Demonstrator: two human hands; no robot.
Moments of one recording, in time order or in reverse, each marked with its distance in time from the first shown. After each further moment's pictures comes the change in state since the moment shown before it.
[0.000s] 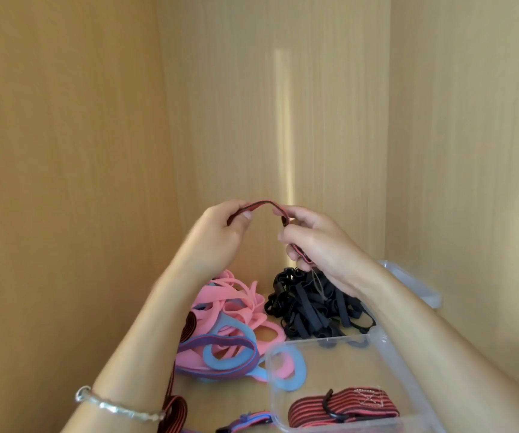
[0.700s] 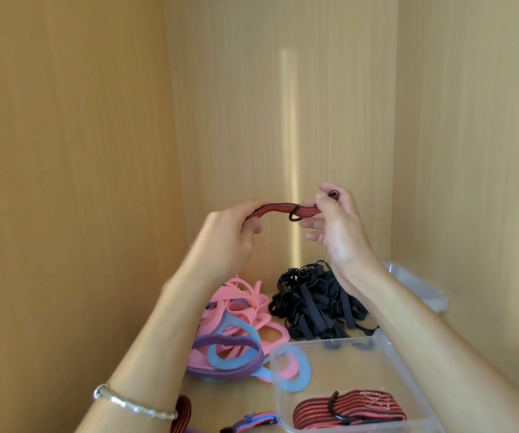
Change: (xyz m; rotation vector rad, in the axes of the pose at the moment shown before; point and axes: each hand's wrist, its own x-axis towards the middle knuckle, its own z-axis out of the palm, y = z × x) left_hand -0.002 -0.001 0.005 0.203 0.031 0.103; right_hand 0.013 0.007 0.000 0.228 0.405 -0.139
